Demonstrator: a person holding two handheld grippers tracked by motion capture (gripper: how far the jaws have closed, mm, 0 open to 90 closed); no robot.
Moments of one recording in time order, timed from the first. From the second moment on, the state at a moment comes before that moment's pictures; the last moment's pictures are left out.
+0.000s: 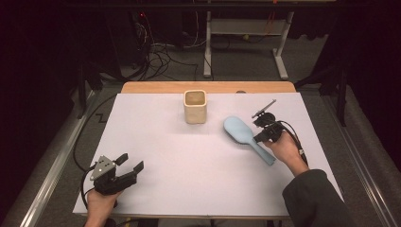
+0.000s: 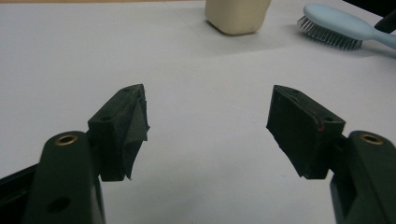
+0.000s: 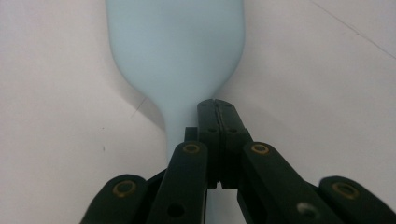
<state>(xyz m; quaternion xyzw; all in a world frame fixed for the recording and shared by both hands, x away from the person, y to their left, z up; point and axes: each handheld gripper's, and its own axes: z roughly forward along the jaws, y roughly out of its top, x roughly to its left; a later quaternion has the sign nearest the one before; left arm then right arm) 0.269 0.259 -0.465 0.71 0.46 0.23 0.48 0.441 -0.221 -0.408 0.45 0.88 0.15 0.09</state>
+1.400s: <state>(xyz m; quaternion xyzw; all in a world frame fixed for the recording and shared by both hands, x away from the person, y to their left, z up) 0.268 0.258 -0.465 0.71 0.46 0.23 0.48 0.427 -0.211 -0.426 0.46 0.87 0.14 0.09</state>
